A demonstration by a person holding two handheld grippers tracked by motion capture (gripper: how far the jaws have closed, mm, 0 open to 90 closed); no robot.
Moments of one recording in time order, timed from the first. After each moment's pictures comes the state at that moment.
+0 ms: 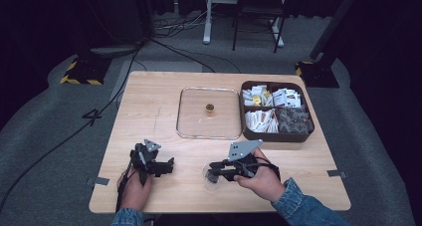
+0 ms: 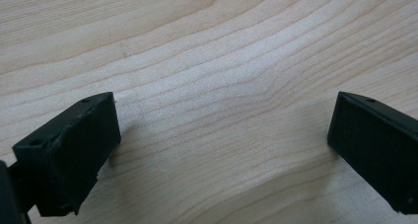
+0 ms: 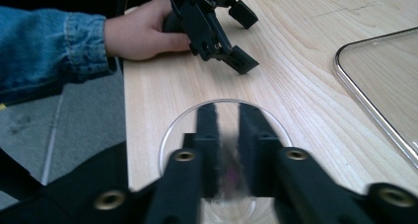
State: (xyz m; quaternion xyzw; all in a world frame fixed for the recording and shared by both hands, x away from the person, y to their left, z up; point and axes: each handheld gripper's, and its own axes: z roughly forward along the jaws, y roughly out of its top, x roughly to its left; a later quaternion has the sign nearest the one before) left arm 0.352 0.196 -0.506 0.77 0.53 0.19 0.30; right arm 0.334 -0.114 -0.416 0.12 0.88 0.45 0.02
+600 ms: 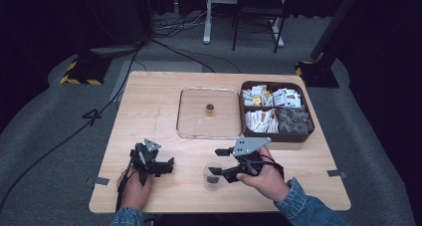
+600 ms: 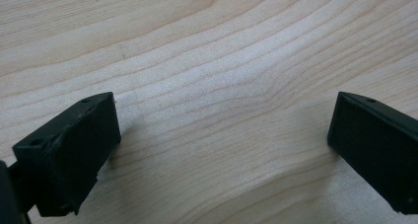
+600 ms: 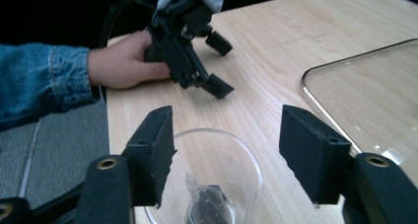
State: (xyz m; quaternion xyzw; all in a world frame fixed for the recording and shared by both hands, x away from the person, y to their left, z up) left arm 0.353 0.196 -0.506 0.77 0.53 0.19 0.30; right arm 0.335 -0.122 -0.401 0.15 0.86 0.49 0.05
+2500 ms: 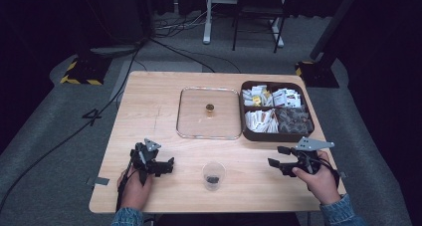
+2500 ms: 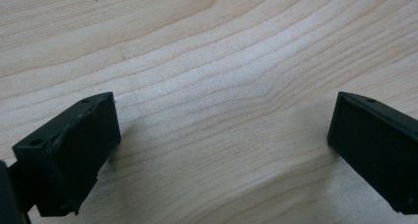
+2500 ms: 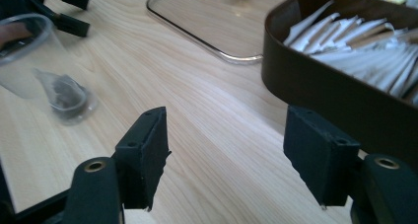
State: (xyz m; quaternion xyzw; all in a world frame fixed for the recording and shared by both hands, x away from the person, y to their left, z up) left arm 0.353 0.196 -0.506 0.77 0.53 0.19 0.30; right arm 0.351 -0.288 -0.444 0.34 0.82 0.44 0.12
